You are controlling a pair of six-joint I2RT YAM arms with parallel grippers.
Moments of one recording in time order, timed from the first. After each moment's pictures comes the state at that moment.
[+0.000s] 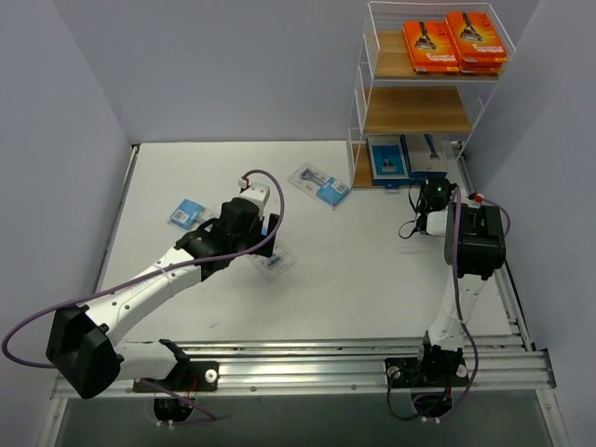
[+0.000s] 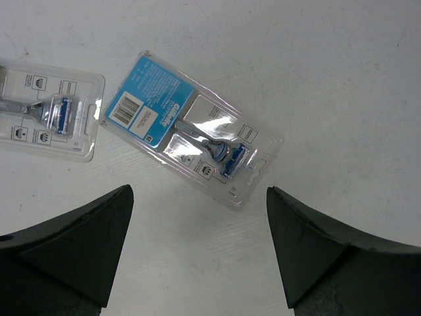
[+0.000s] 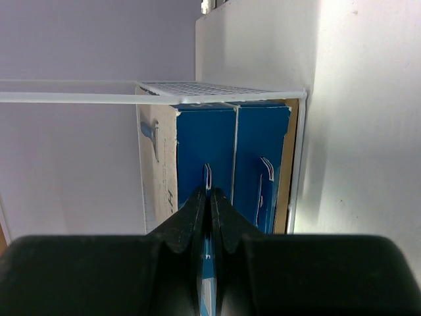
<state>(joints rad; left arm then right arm) -0.71 1.28 1.02 -0.44 -0.30 -0.28 -0.12 2.09 1.02 0.75 0.44 1.50</state>
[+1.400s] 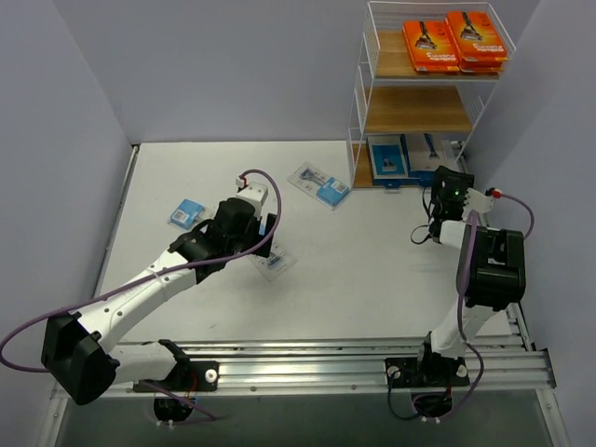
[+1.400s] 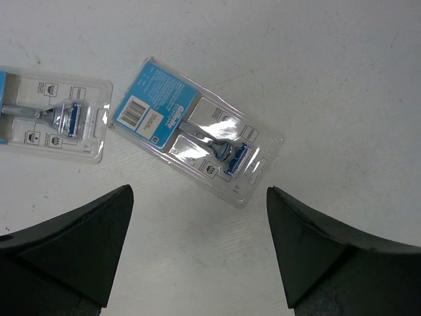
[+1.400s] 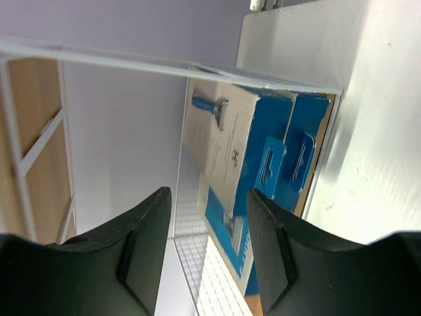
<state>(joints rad) -0.71 1.24 1.02 -0.45 -0.30 -0.25 -0.16 1.81 0.86 0.70 0.33 1.39</state>
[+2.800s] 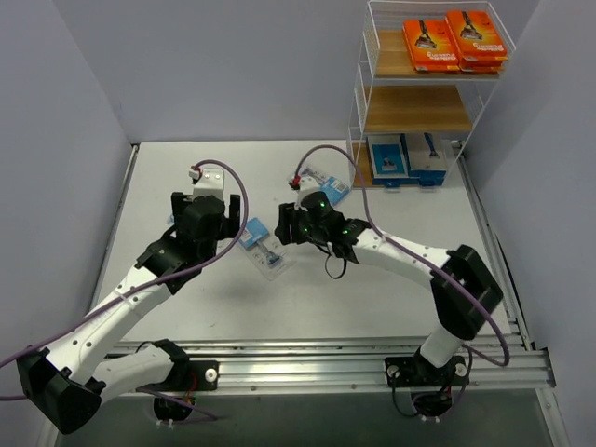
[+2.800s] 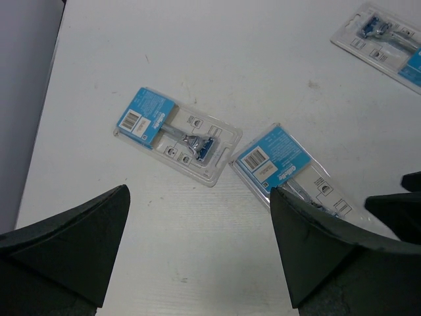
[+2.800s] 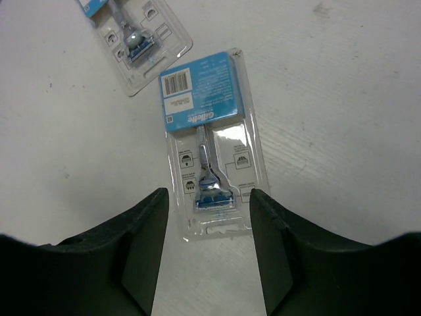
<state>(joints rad) -0.65 1.06 1.02 -0.46 -0.67 -0.21 0.76 1.61 1.06 0.01 0.02 0.42</state>
